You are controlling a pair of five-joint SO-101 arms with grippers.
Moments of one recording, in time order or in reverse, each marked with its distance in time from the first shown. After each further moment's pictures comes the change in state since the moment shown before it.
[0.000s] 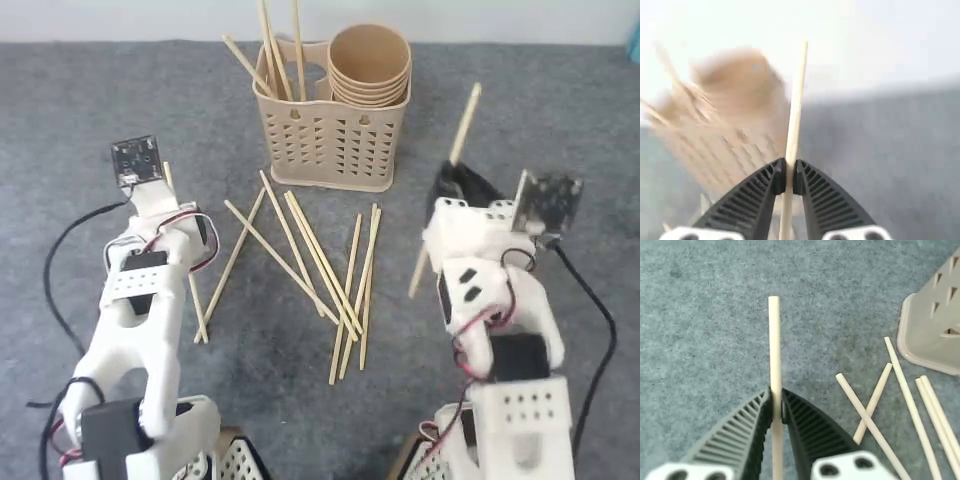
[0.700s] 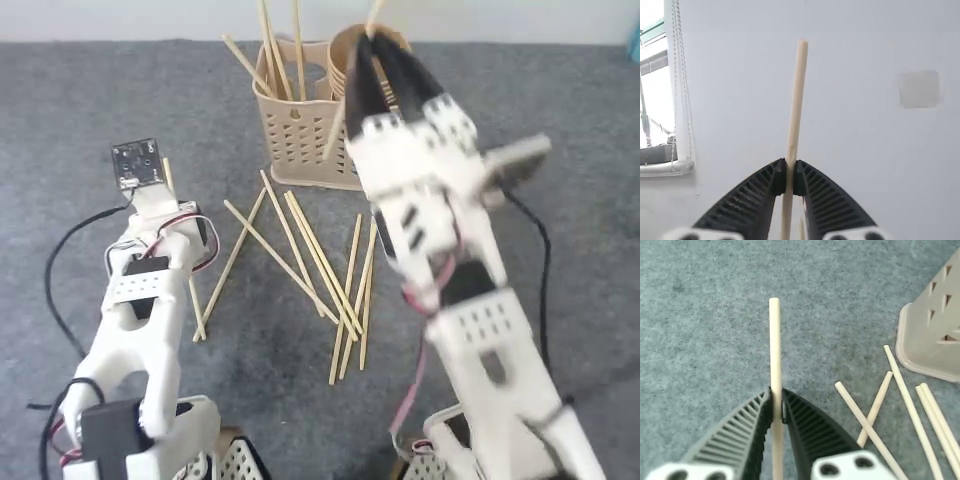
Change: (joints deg) left arm 0.0 0.0 2.4 -5.5 -0.4; right arm -15.3 28.9 -18.6 -47.2 0.0
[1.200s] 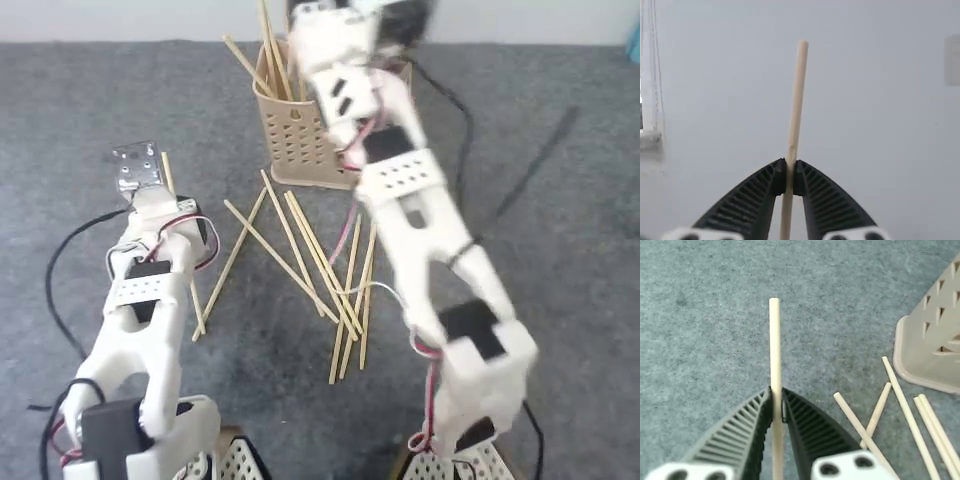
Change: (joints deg) left arm 0.1 0.0 1.8 -5.5 0.0; right arm -1.7 56.0 -53.5 -0.1 6.2
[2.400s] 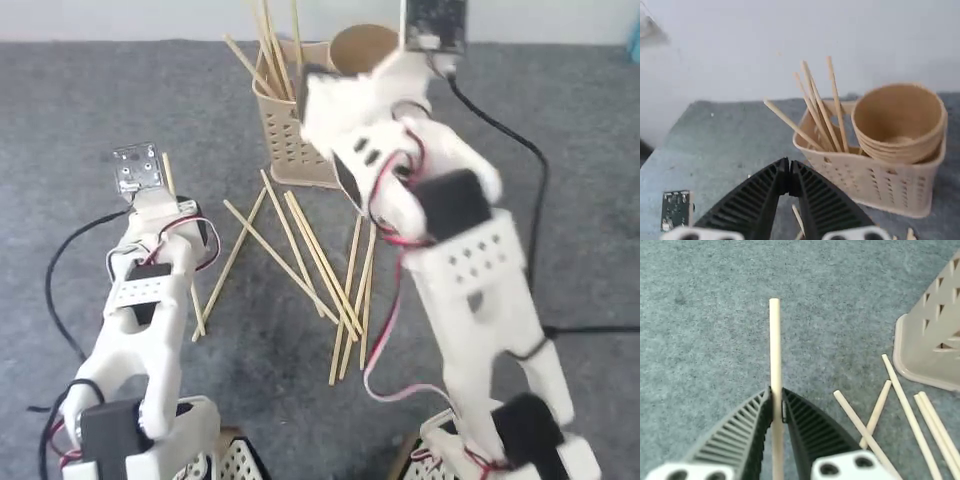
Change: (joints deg) left arm 0.1 0.0 1.1 -1.3 0.0; right arm -4.0 -33.8 0.4 78.5 -18.3
